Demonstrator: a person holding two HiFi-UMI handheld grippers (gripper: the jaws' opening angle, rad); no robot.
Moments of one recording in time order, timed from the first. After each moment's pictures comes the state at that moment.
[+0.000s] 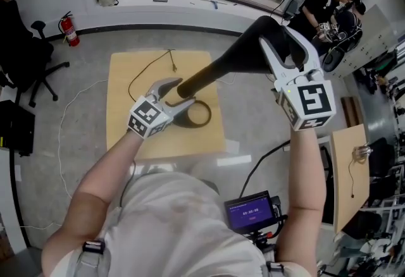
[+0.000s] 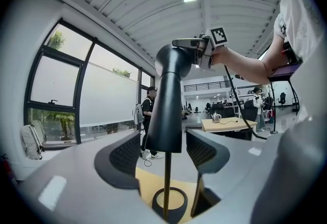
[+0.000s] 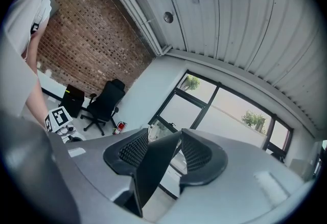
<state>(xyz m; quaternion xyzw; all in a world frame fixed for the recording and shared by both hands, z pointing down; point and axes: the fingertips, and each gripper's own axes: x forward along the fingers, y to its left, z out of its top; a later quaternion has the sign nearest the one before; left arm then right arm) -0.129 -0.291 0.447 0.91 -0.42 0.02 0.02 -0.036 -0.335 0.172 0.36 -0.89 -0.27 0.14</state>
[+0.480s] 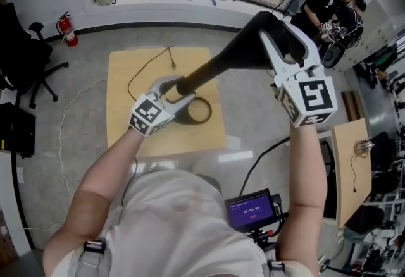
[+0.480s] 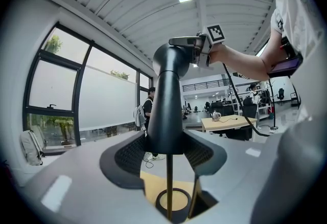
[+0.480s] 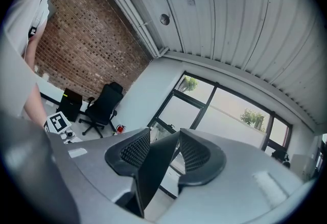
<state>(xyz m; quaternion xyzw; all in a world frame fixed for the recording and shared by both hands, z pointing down) -0.127 -0.292 0.442 0.91 -0.42 0.03 -0.01 -0.039 -0.332 0.167 0.37 -0.89 -0.26 0.12</state>
